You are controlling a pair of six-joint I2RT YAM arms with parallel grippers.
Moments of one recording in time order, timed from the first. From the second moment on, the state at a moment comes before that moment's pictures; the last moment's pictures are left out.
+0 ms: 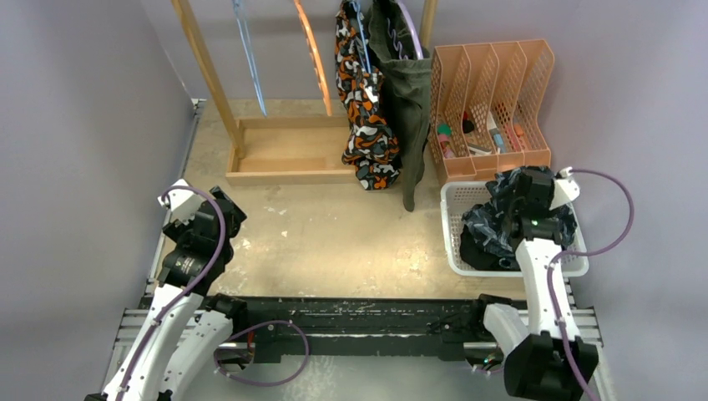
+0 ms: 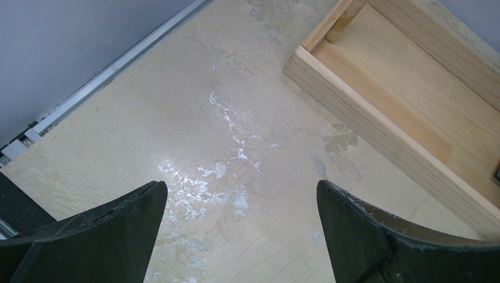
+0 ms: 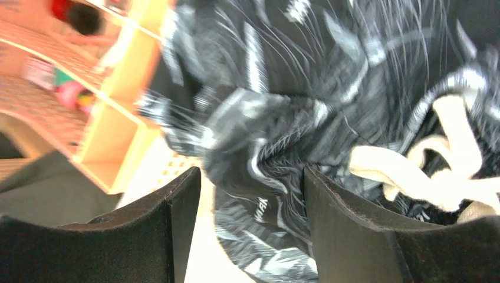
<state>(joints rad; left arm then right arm) -0.29 0.60 0.72 -0.77 -0.76 -0.73 -0.19 0.95 0.70 -0.50 0.40 0.77</state>
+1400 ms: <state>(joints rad) -0.29 0.64 0.72 -0.77 -0.76 -0.73 0.51 1.13 1.27 -0.52 -0.24 0.27</state>
